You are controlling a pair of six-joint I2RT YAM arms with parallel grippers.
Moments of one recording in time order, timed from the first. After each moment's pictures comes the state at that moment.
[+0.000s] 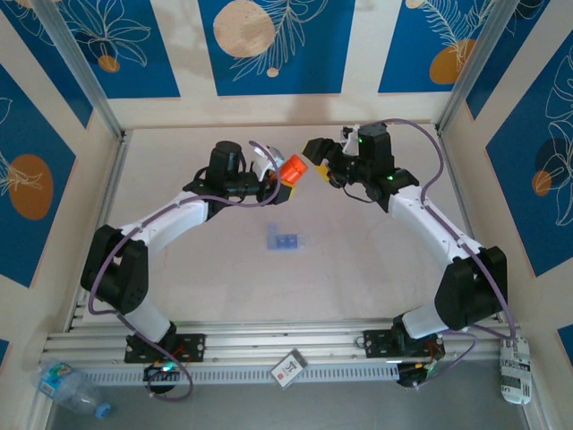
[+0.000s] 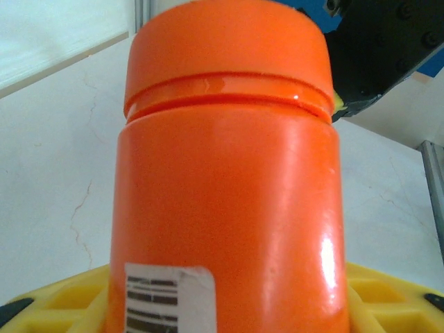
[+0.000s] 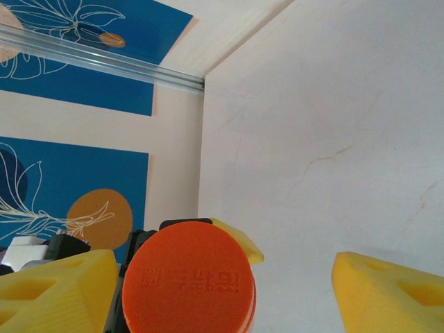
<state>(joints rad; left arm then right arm) -0.51 1.63 1.18 0.01 0.69 0.08 0.36 1.45 1.21 -0.21 -0.52 0.99</state>
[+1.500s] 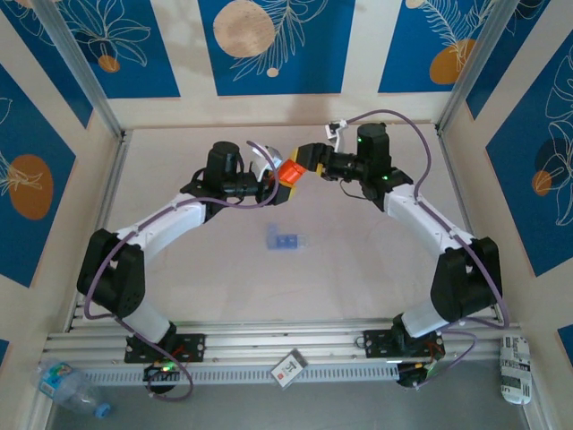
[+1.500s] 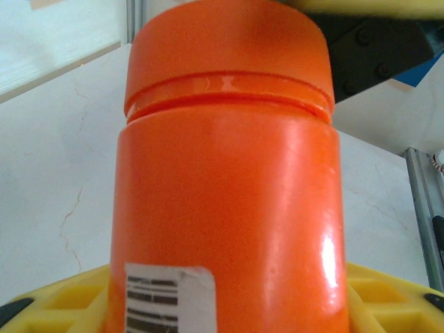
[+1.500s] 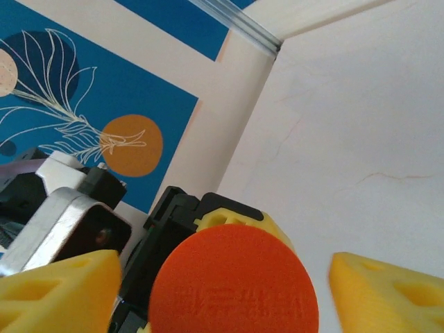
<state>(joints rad) -0.51 1.60 1.16 0.03 0.71 0.05 0.34 1.49 1.19 -0.01 -0.76 0.77</state>
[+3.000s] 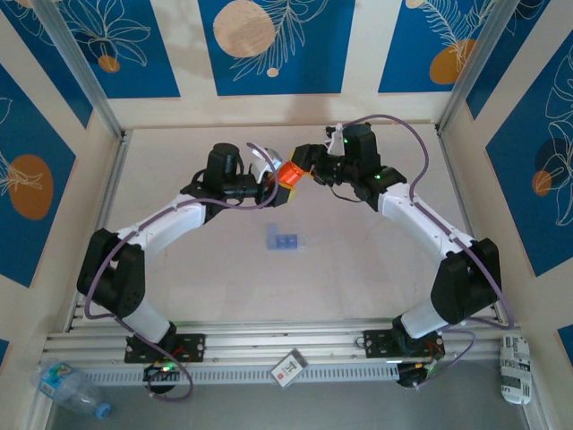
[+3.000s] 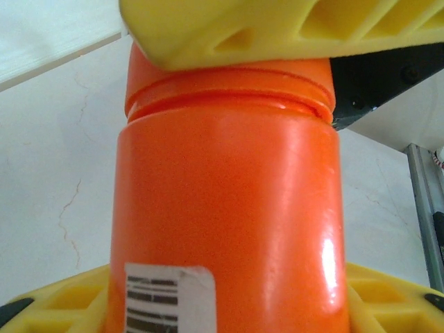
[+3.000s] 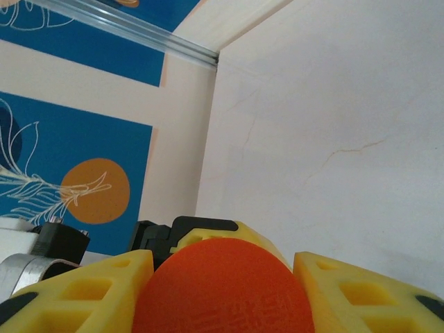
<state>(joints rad) -0.51 1.60 1.15 0.03 0.71 0.05 0.43 1.50 1.26 -0.19 -0.53 0.92</state>
